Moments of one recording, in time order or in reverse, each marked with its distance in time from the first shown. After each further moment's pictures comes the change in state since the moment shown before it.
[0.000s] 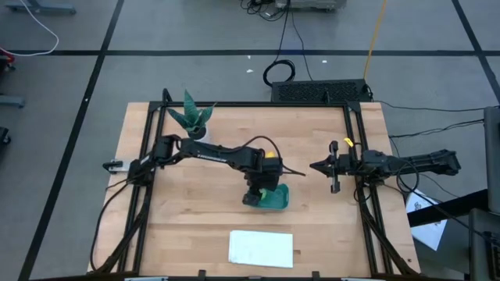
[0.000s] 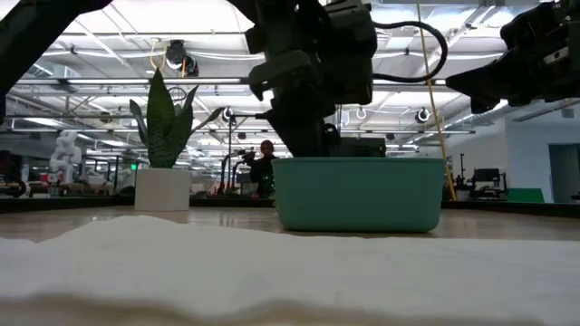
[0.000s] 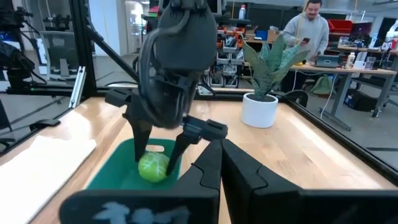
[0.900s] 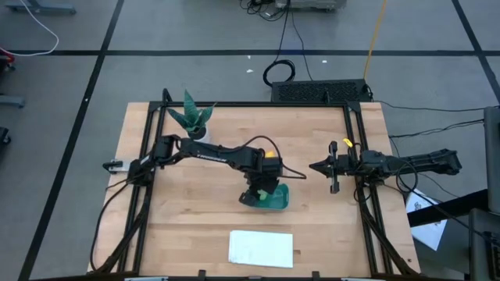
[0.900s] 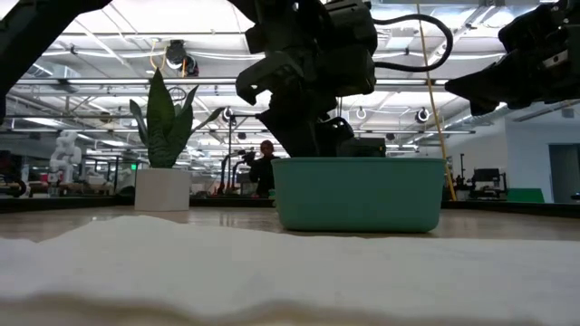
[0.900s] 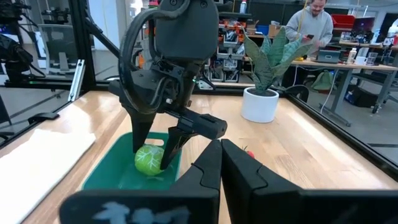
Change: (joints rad) left arm 0.005 -0.001 0.000 0.014 0.031 0.187; right arm 0.000 0.017 0.000 -0.003 0.000 -0.003
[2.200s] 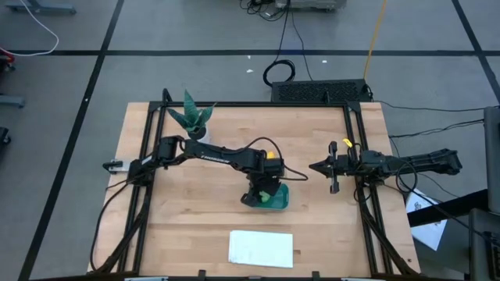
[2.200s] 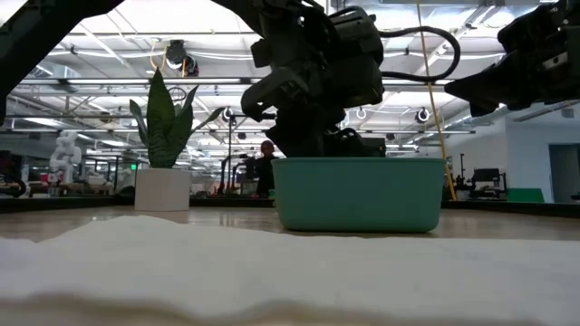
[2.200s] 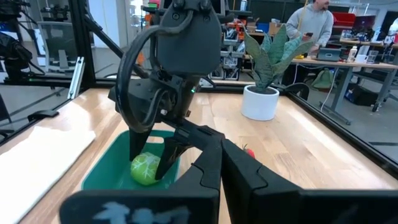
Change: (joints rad) left arm 0.001 0.047 0.002 0.054 0.030 0.062; right arm 0.000 0.009 0.000 -0.001 0.000 0.000
